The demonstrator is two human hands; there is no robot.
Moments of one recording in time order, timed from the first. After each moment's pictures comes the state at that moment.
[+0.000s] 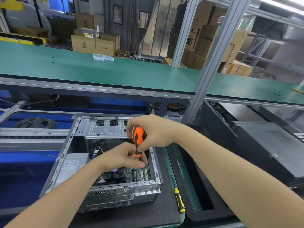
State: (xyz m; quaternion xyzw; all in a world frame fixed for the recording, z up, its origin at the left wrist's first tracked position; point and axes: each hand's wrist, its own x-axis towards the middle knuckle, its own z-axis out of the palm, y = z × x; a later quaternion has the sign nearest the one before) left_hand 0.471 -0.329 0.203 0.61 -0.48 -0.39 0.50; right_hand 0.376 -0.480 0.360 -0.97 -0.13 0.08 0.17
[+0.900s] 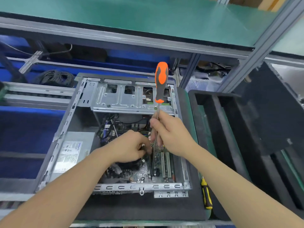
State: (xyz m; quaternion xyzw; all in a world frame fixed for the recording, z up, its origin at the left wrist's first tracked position) left_hand 0.518 -0.335 0.124 0.82 -0.46 -0.25 0.23; right_hand 0.439 -0.510 0.165 -0.88 0.02 -0.03 0.48
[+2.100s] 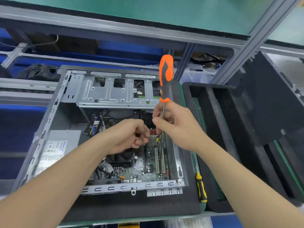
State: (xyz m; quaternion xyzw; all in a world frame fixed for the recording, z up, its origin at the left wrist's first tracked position) left_hand 0.512 -0.366 0.151 0.63 -0.11 -0.53 0.56; right_hand 0.420 -0.538 0.190 -0.87 0.01 -0.04 0.50
